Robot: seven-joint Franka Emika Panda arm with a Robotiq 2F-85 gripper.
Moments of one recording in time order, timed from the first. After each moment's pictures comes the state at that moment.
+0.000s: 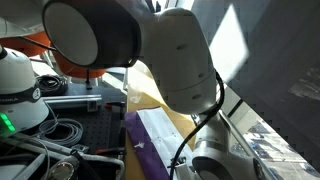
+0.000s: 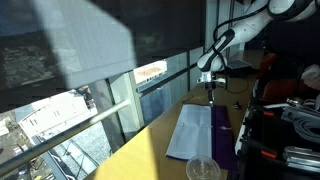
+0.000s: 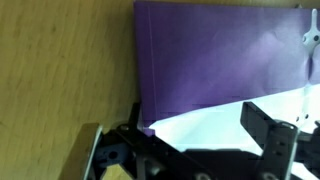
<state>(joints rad) -0.46 1.08 0.09 -1.38 0.12 2.06 -0.80</state>
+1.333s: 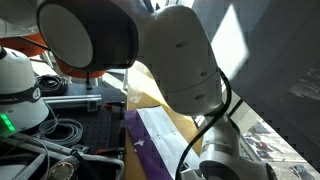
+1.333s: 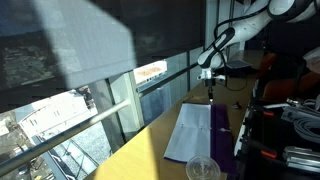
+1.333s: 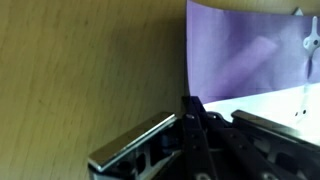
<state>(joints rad) -0.47 1.08 0.08 -1.32 0.13 2.01 -0.85</state>
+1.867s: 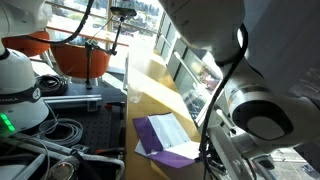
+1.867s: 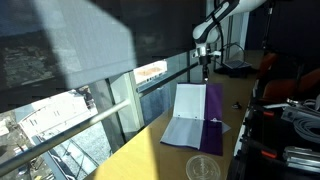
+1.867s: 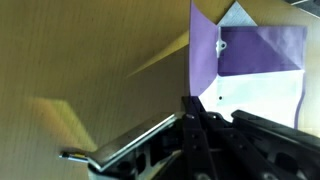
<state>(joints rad) -0.36 0.78 0.02 -1.43 0.09 1.92 -0.68</state>
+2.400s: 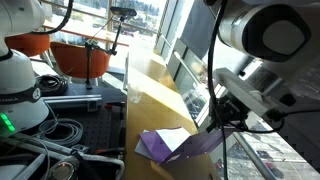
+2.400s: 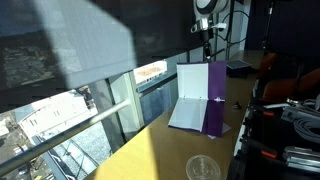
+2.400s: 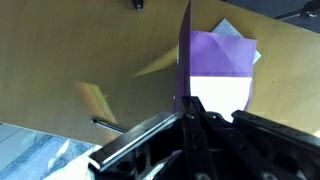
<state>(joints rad) -0.24 0.41 -0.01 -1.67 -0.05 1.92 -0.55</state>
